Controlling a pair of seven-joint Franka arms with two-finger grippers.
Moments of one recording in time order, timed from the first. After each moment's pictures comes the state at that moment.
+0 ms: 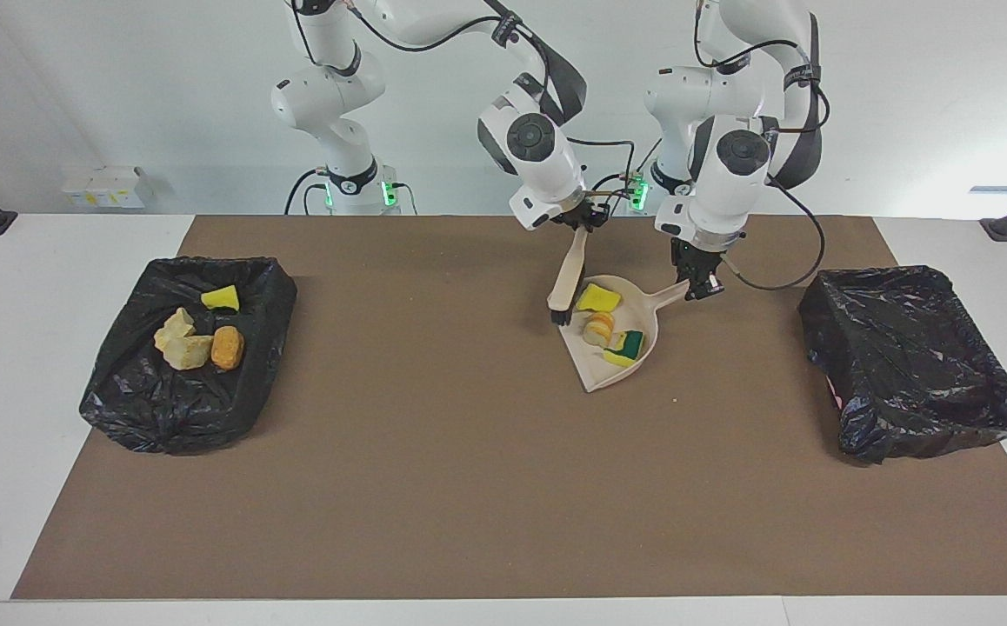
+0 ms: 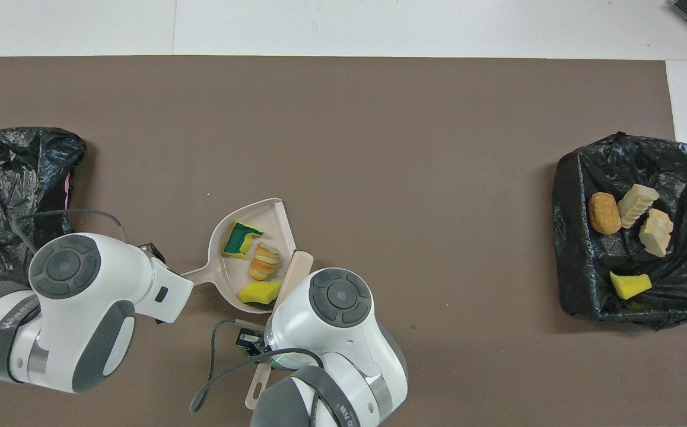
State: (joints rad) left arm -0.17 -0.17 -0.13 -2.40 0.00 2.16 0.92; right arm 0.66 0.20 0.19 -1.94 0.57 2.11 0.85
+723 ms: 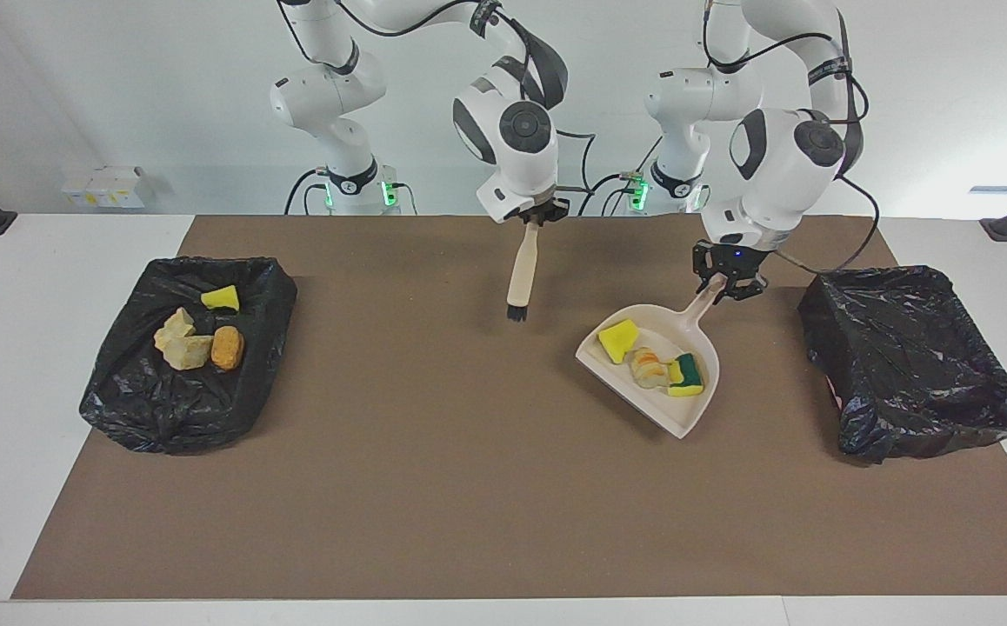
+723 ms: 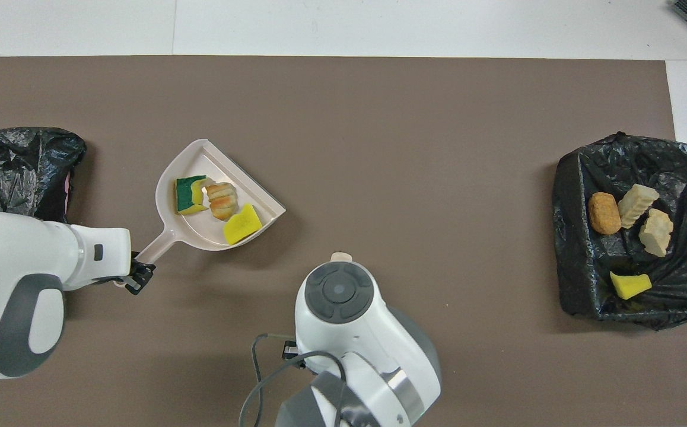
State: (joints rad) left arm 0.01 -0.19 -0.12 -2.32 -0.14 2.16 0.70; right arm 0.64 0.12 0.19 -1.96 0.30 1.81 0.85
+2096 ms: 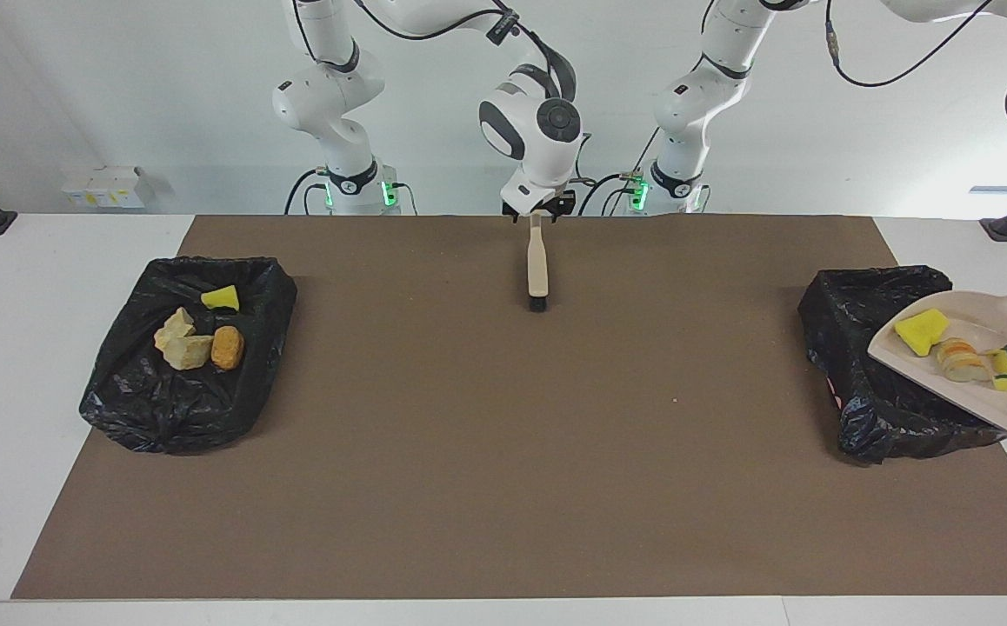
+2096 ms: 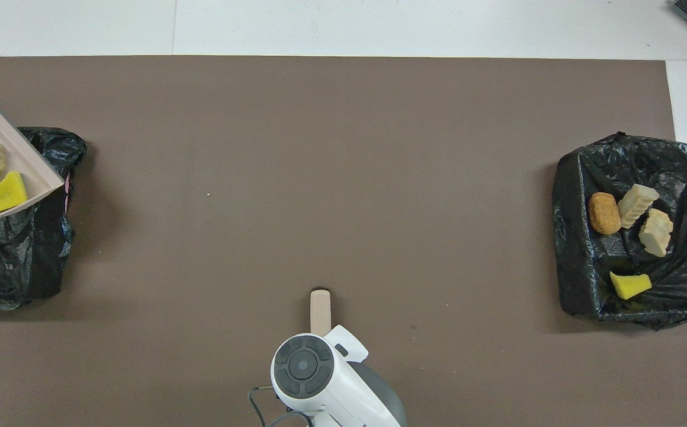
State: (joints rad) left arm 0.60 0.15 -0.10 -1.66 0.34 2.10 1.43; right arm 0.72 0.12 0.18 -2.06 0.22 1.91 0.79
